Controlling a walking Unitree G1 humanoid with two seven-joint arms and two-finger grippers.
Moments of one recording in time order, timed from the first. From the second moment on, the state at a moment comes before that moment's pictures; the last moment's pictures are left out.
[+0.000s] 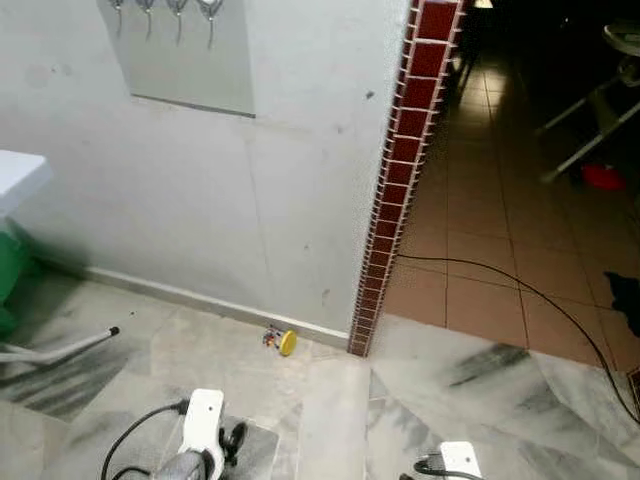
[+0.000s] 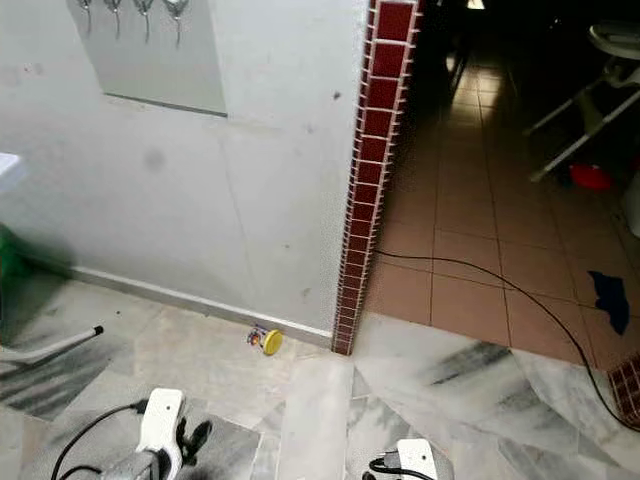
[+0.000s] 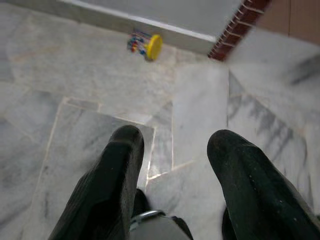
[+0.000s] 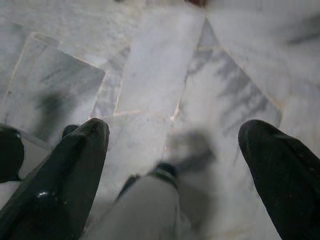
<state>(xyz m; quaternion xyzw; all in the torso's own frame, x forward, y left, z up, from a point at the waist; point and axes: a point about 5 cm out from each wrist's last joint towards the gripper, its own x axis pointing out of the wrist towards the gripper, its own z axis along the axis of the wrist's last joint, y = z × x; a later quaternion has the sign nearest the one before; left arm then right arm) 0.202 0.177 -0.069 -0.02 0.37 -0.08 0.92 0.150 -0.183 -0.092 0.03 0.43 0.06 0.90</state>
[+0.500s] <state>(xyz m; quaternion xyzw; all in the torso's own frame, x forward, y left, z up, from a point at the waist) 0.206 0.184 -0.066 -0.02 0.37 -0.08 0.93 0.163 -0.173 -0.088 0.03 0.41 0.07 0.91</state>
